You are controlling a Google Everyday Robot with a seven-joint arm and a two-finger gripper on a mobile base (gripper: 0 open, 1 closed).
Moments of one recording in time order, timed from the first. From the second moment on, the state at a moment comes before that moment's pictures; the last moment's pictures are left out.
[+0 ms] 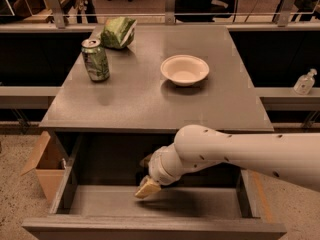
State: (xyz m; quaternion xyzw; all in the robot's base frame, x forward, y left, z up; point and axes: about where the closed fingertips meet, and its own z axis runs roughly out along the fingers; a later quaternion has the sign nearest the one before) arm 0.467 0.050 0.625 -0.63 0.71 0.18 0.26
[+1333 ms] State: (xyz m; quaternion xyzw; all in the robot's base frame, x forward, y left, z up) arm 0.467 0.039 0.615 -0.63 0.72 0.16 0.25
